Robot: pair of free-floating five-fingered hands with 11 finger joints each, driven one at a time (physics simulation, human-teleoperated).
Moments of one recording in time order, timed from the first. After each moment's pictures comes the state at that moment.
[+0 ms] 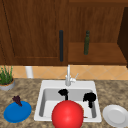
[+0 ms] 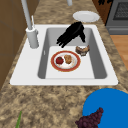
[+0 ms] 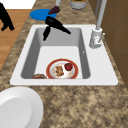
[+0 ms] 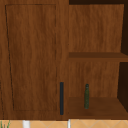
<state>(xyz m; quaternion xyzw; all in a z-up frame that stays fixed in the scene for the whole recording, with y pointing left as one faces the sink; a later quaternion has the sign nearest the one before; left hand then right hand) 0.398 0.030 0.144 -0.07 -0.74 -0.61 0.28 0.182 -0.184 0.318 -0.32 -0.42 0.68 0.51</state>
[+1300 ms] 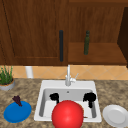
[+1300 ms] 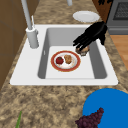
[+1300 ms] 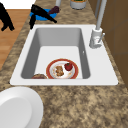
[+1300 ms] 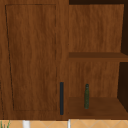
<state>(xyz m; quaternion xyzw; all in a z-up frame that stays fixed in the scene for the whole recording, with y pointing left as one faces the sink) 0.303 0.106 0.181 -0.07 -0.74 -0.61 0.26 0.182 -0.184 0.318 -0.32 -0.42 0.68 0.51</state>
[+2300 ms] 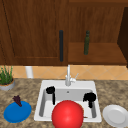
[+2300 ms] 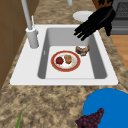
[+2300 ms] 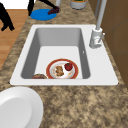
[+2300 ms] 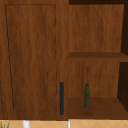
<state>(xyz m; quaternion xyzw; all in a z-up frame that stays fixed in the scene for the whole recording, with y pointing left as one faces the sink) 0.303 0.140 0.260 -0.09 -0.75 -0.61 0.24 0.182 -0.184 0.318 -0.32 -0.42 0.68 0.51</state>
